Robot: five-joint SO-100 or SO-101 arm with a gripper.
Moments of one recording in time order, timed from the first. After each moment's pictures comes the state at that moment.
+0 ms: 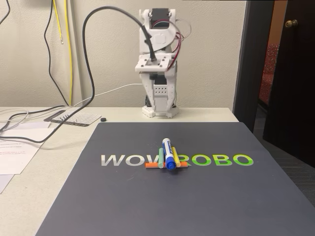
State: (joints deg) arm -10.1 73.5 51.0 96.8 -85.8
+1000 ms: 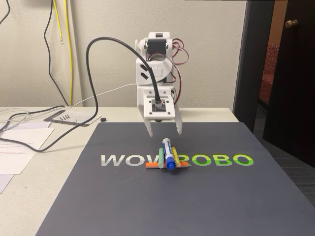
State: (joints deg) arm -10.0 58.8 50.6 91.7 -95.3
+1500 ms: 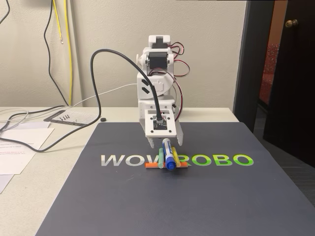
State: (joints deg) arm -11.0 53.6 50.6 89.2 -94.7
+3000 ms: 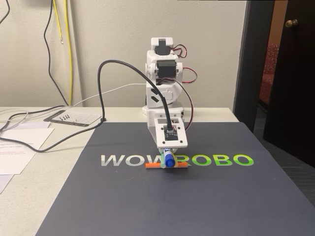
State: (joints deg) arm -13.5 49.6 50.4 88.7 -92.5
